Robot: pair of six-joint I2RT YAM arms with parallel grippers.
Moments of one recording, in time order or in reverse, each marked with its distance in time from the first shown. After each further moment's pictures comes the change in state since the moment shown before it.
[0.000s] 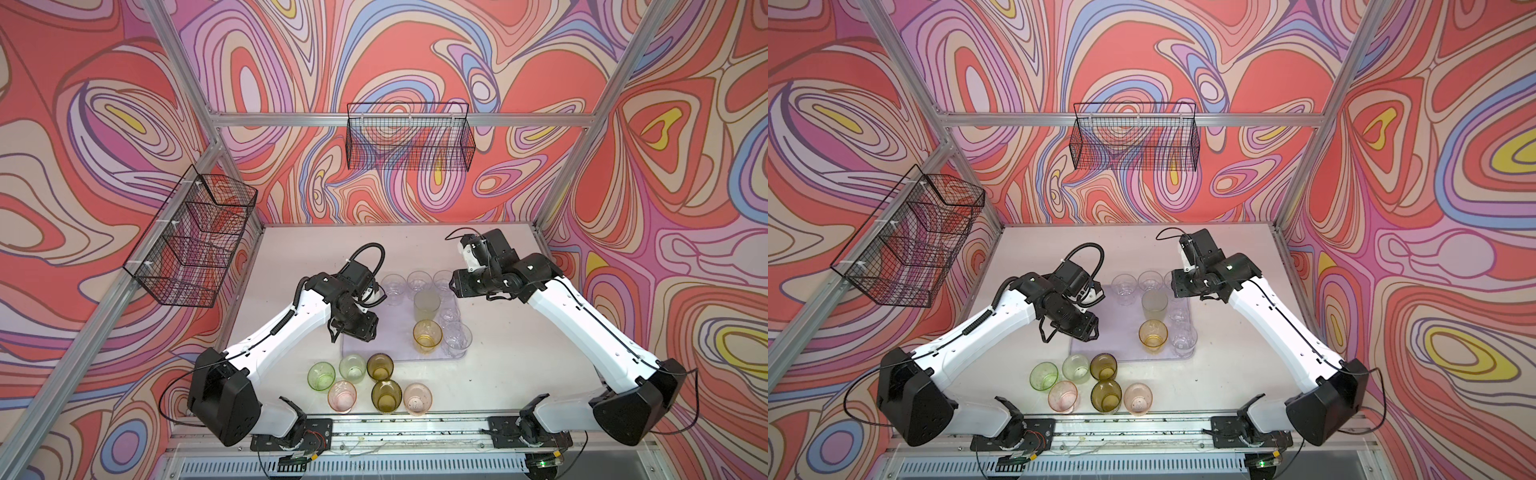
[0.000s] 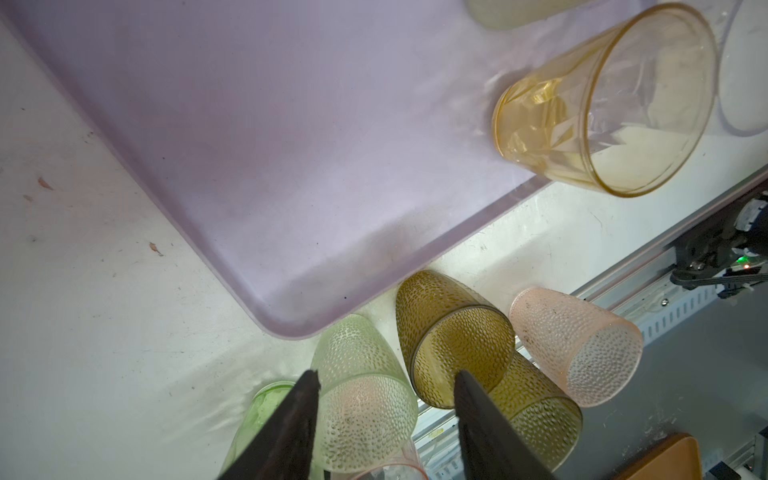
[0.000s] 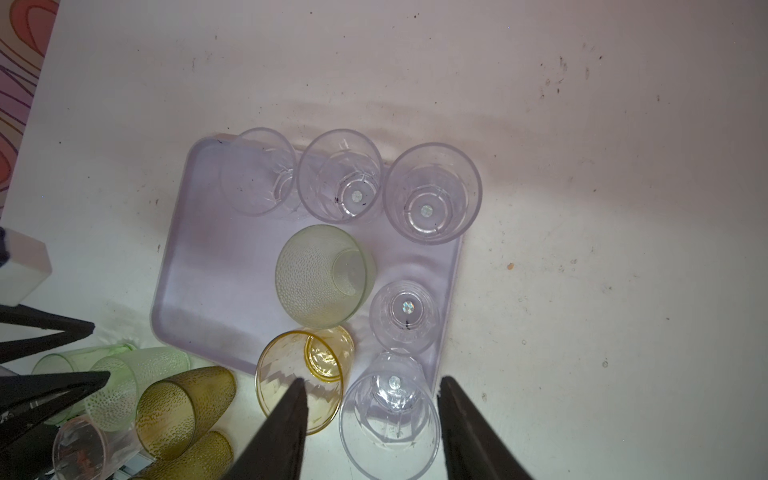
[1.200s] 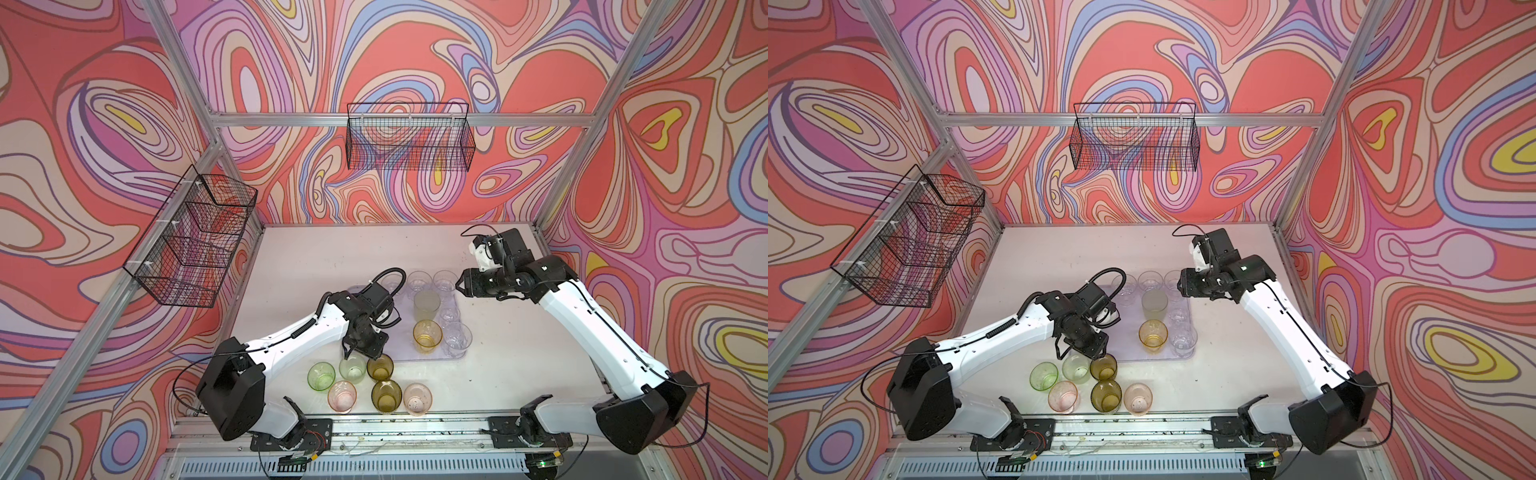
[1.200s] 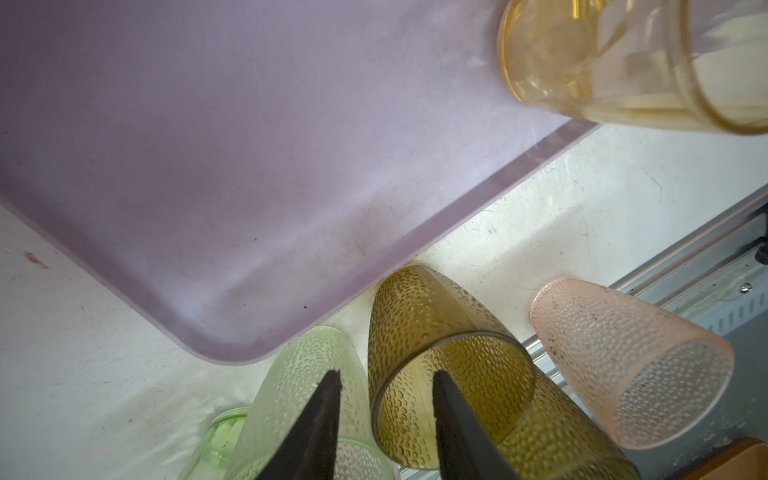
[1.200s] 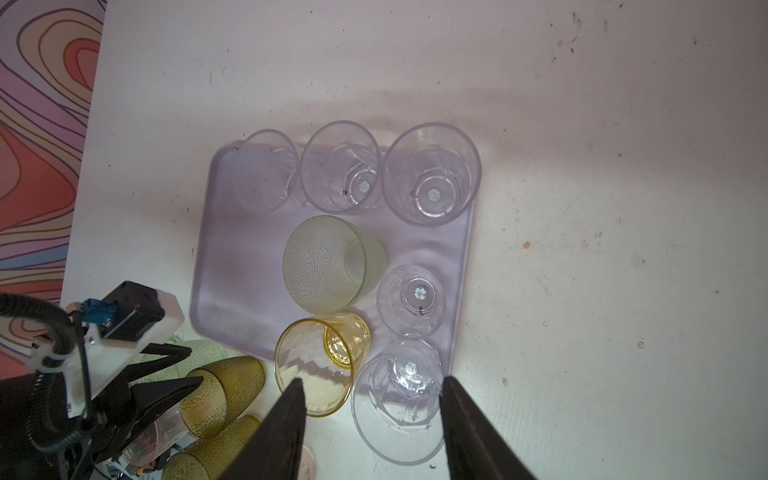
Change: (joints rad) left arm -0.163 0.044 -0.129 0.119 -0.056 -0.076; right arm -0.093 -0.043 -0.040 -0.001 -0.129 0.022
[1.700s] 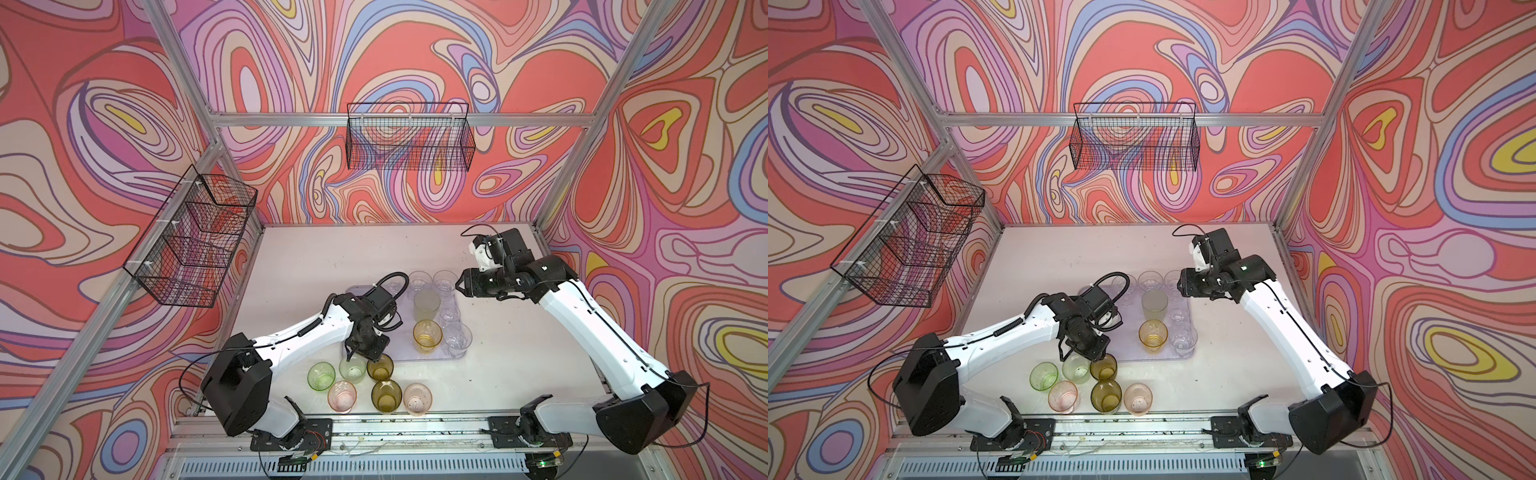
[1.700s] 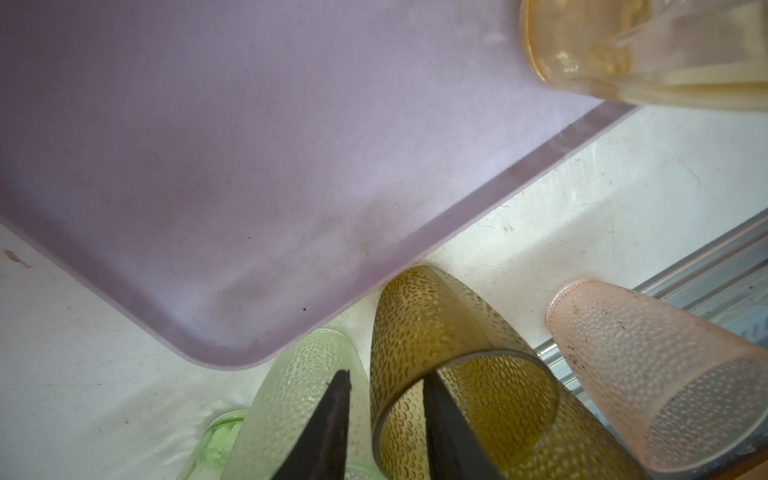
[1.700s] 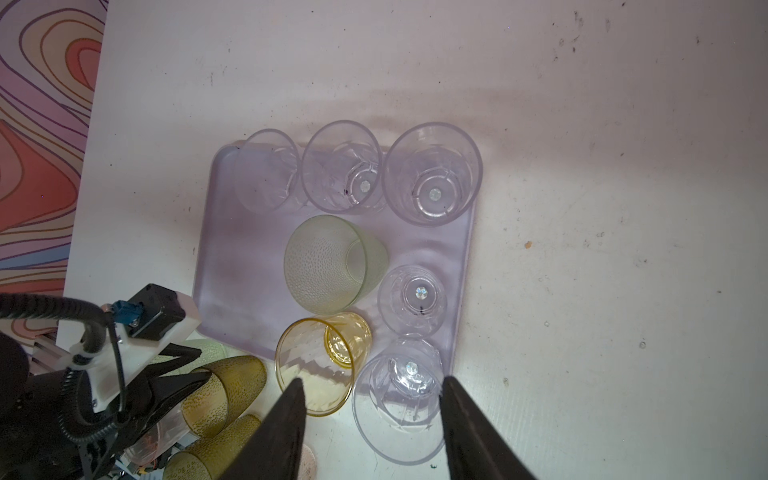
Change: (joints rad) left arm -0.020 0.032 -0.011 0.007 -0.025 -0.010; right arm -0.002 0.000 0.000 0.000 -0.004 0.000
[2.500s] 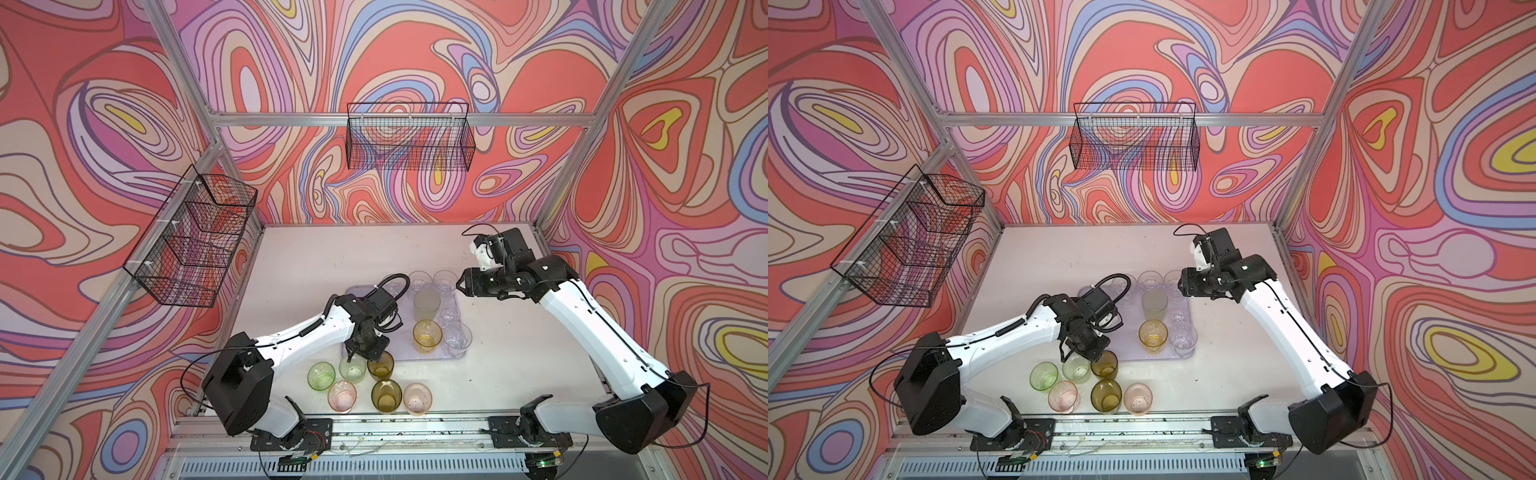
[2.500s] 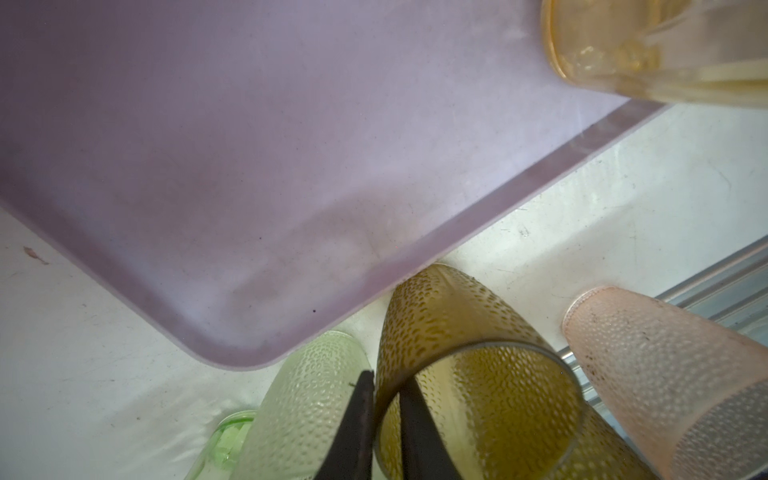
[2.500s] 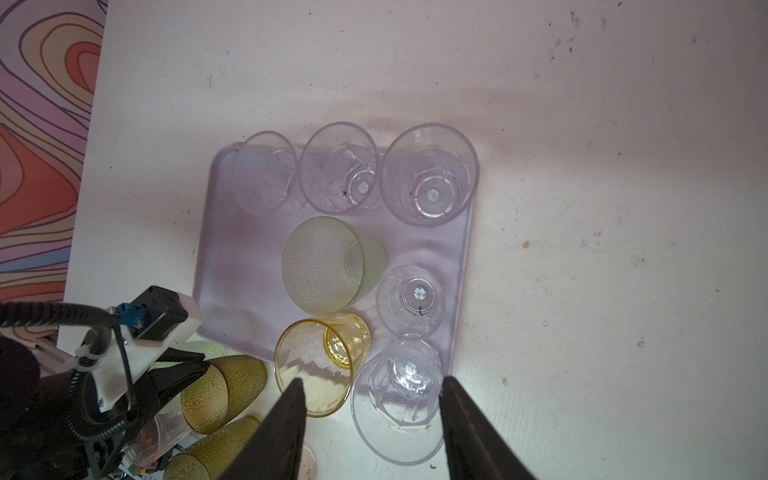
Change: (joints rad) left arm -0.008 0.003 -0.007 0.005 -0.034 -0.004; right arm -0.007 0.000 0.000 0.000 -0.003 0.000
